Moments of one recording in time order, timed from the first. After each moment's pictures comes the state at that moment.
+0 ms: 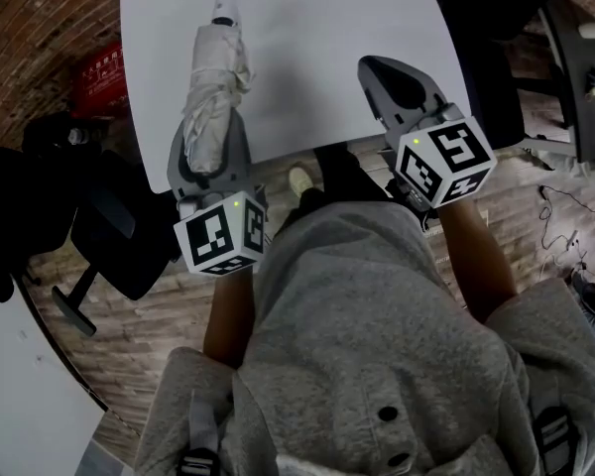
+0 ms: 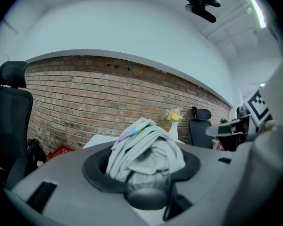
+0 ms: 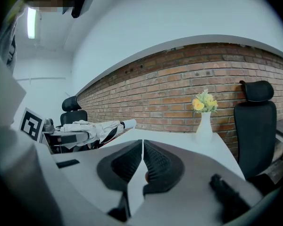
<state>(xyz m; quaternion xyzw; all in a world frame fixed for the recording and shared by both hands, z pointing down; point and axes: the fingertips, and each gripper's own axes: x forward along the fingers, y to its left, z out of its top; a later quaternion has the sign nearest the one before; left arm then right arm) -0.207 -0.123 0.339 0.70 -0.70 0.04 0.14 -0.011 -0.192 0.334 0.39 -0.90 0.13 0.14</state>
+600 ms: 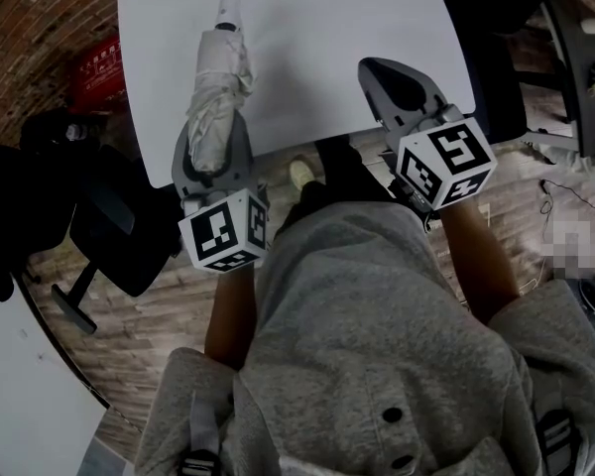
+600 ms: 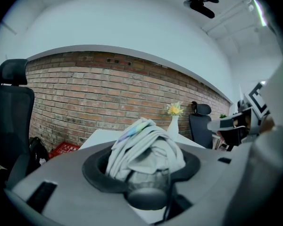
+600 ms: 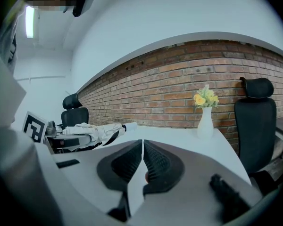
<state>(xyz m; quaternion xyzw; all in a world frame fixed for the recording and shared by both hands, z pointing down) -0.214 -0.112 0.367 0.69 -0.70 0.06 0.15 -0.020 -0.178 0.350 0.39 -0.90 0.14 0.16</state>
